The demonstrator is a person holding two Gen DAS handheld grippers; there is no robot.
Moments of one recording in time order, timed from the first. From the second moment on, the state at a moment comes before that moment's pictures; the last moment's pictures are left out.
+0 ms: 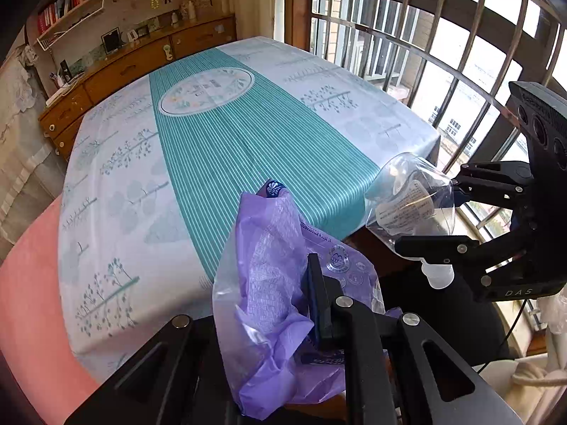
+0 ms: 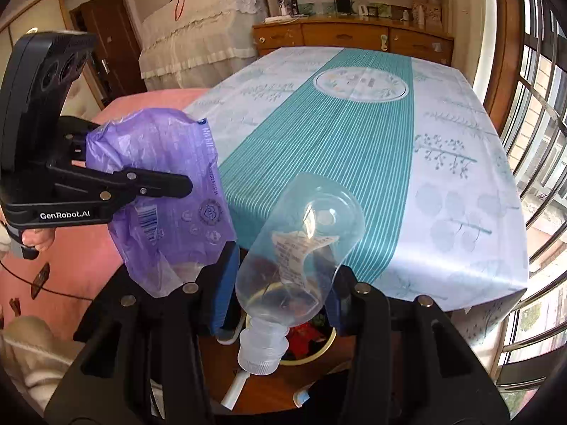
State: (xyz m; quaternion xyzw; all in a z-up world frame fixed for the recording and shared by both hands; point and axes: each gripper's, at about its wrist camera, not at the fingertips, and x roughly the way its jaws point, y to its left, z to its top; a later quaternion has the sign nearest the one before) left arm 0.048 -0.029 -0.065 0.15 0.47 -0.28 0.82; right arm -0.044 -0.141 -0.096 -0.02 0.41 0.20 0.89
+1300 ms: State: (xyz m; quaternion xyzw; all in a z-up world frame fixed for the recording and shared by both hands) left arm 0.038 -0.062 -0.431 0.17 0.59 -0.26 0.74; right arm -0.007 -0.137 -0.427 0.00 0.59 0.15 0.79
